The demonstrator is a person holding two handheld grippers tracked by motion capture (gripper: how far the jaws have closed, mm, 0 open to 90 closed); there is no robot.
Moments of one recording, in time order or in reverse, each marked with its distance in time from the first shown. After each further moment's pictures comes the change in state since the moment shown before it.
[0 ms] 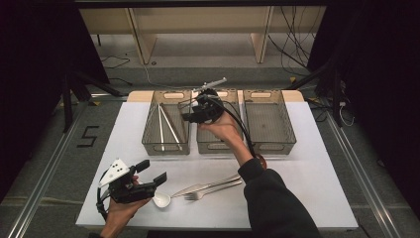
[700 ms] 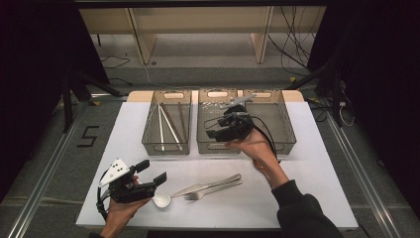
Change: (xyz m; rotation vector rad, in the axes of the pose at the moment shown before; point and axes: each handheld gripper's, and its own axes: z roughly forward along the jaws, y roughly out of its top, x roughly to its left) left arm 0.001 -0.001 0.000 0.008 0.007 0.005; right arm 0.003 -0.054 -0.075 0.048 -0.049 -0.053
